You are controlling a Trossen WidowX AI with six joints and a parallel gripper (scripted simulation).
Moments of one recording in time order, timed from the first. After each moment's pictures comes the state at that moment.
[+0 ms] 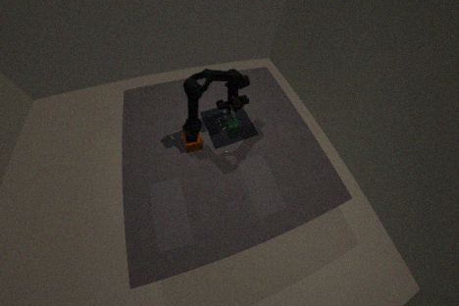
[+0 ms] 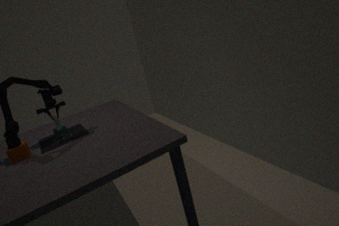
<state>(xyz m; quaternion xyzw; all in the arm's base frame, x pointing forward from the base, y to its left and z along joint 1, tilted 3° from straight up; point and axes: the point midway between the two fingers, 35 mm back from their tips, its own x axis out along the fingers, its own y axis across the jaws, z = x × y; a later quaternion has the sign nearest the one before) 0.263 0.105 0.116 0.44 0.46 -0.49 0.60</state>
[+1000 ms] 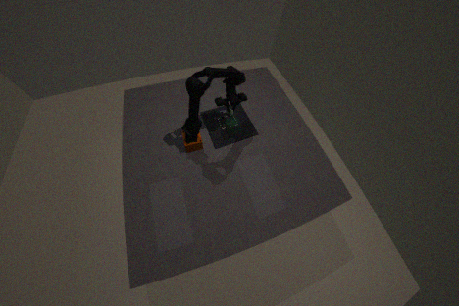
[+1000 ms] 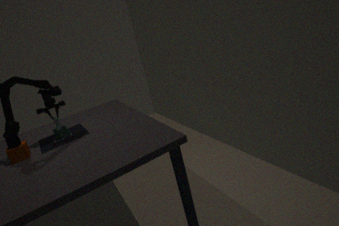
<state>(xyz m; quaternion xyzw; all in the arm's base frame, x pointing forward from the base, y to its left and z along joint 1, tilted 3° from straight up) 0.259 0.126 0.115 0.43 0.43 -0.51 0.61</state>
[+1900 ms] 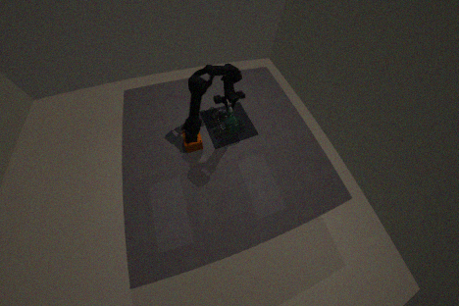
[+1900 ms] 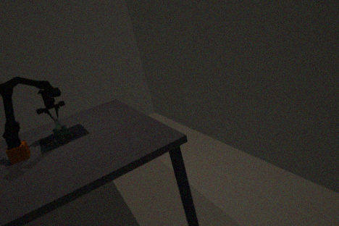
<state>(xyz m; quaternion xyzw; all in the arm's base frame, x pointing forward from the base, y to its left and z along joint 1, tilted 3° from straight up) 0.255 0.146 0.112 0.41 0.40 -0.52 0.63</state>
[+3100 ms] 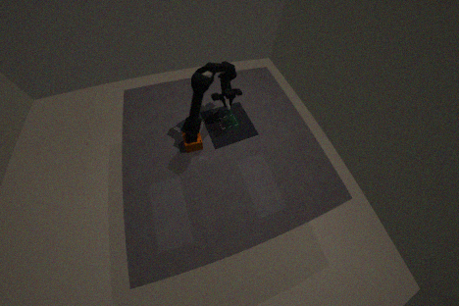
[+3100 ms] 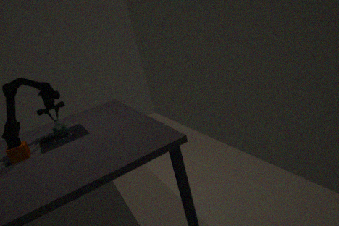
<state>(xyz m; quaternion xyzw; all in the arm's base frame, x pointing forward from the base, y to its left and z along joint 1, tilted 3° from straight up) 0.249 0.180 0.101 0.40 0.38 -0.53 0.65</state>
